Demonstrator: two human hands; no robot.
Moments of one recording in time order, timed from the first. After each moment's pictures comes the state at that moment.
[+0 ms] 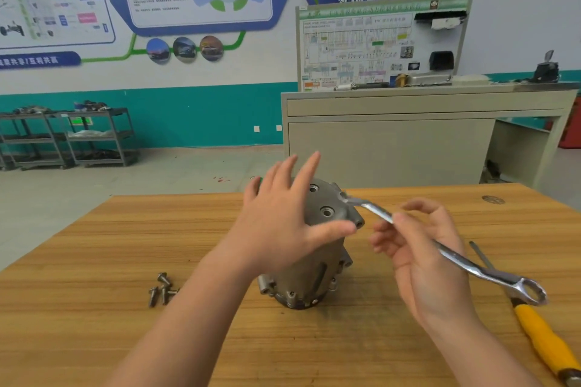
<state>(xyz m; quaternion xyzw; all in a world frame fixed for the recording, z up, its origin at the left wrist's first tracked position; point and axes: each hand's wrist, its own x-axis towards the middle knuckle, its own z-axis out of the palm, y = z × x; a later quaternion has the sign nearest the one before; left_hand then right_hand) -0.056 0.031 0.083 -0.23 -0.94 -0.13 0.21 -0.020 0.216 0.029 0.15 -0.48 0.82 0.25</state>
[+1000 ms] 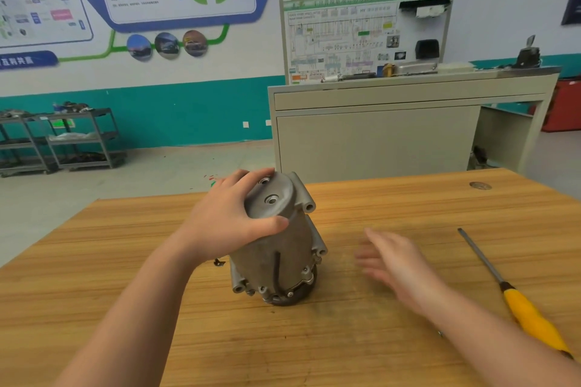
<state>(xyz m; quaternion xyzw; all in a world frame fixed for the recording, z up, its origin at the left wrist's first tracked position) -0.085 -0.010 0.078 -0.20 -0.94 -0.24 0.12 -0.073 0.250 -0.024 -0.08 -0.74 0.67 0.04</state>
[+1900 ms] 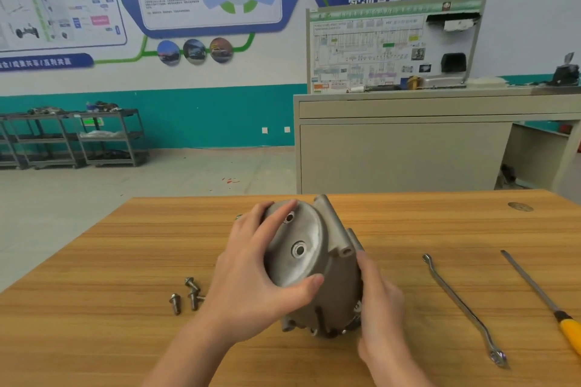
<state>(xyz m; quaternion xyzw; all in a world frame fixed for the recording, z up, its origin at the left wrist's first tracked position) -0.024 -0.044 0.038 -0.23 -0.86 -0.38 0.24 -0.054 0.127 -0.045 -0.11 -0.54 0.82 0.16</state>
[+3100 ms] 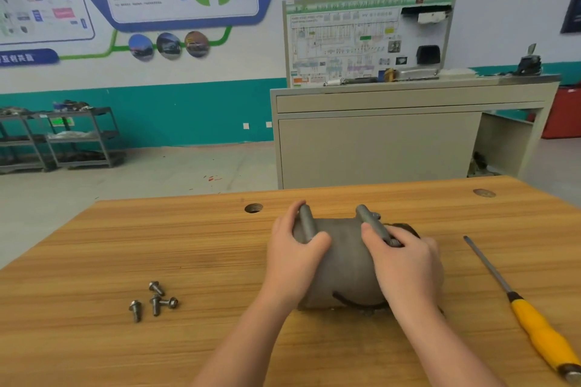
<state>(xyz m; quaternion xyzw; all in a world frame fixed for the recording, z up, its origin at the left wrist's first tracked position) -0.077 0.069 0.006 -0.11 -0.75 -0.64 0.13 -0.056 0.213 -0.003 -0.22 -0.79 0.49 0.30</state>
